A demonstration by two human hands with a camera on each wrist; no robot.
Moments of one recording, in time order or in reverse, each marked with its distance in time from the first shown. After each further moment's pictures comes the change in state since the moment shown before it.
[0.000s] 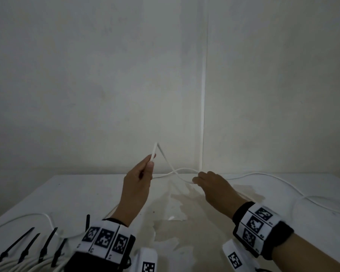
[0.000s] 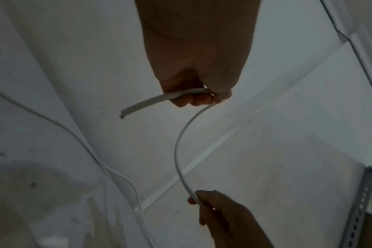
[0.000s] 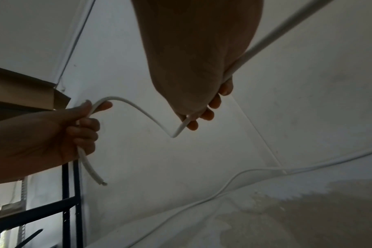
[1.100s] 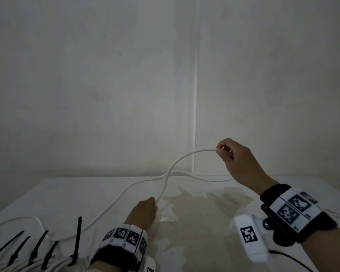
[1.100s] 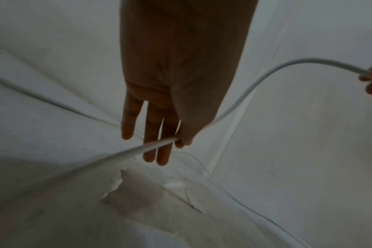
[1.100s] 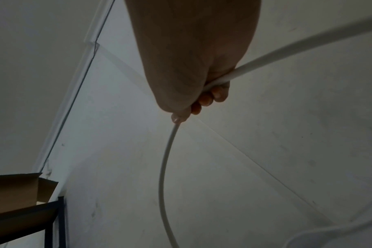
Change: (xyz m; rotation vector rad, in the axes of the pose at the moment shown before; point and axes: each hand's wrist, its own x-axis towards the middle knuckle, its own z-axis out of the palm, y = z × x) left_hand -0.018 -0.065 0.035 0.725 -0.635 -0.296; right_hand -0.013 0.048 -0.087 0.688 0.292 0.409
